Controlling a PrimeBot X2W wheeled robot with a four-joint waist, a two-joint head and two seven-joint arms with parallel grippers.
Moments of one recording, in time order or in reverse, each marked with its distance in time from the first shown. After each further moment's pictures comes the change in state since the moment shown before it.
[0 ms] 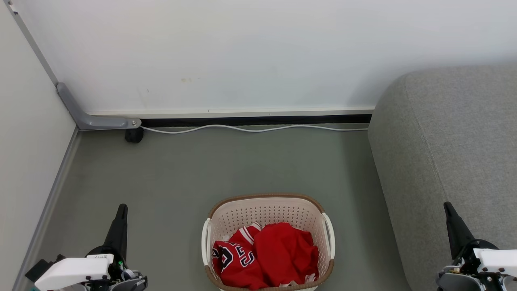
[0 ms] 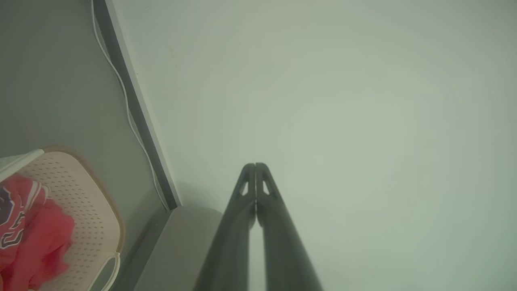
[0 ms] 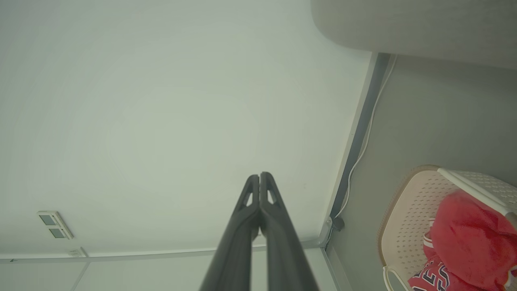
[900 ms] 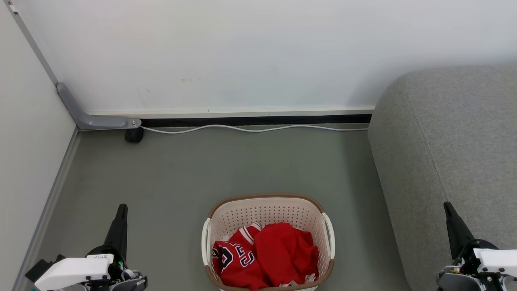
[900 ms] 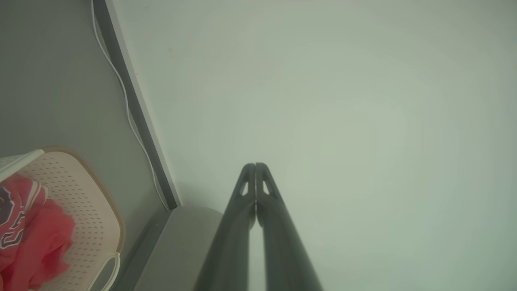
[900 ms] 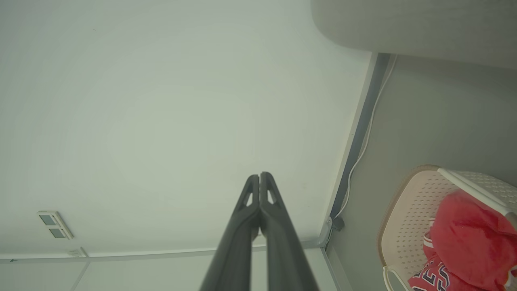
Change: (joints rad) left arm 0.000 0.000 0.000 0.000 0.000 0.000 0.000; right arm 0.000 0.000 0.000 0.000 0.000 0.000 0.000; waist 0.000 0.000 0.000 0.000
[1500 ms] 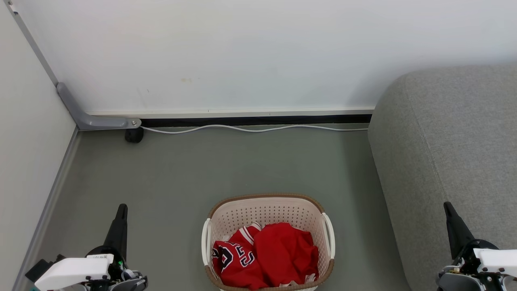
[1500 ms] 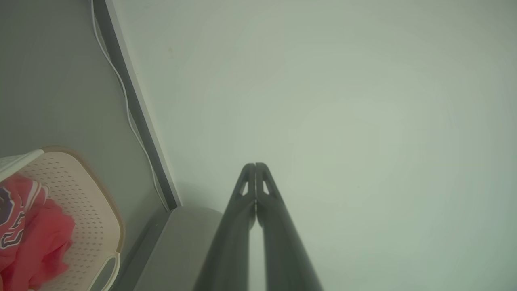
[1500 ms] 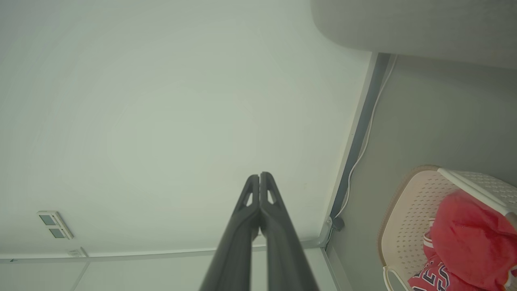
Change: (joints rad) left arm 0.000 0.000 0.000 0.000 0.000 0.000 0.000; right arm 0.000 0.000 0.000 0.000 0.000 0.000 0.000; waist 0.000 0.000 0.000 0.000
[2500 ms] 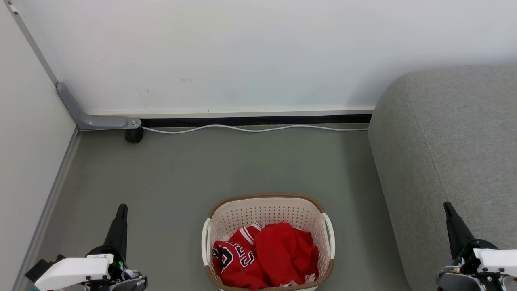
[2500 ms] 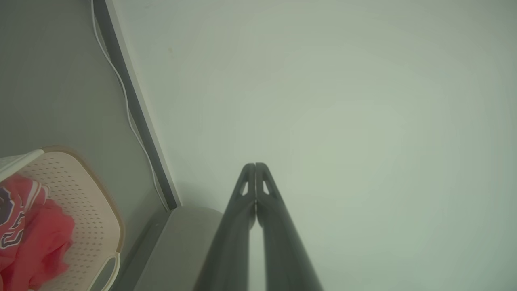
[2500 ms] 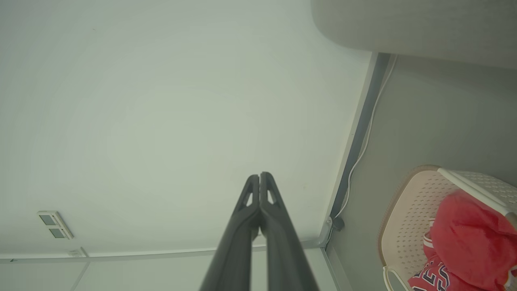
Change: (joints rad) left arm 0.000 0.000 0.000 0.000 0.000 0.000 0.000; right arm 0.000 0.000 0.000 0.000 0.000 0.000 0.000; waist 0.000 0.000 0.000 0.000
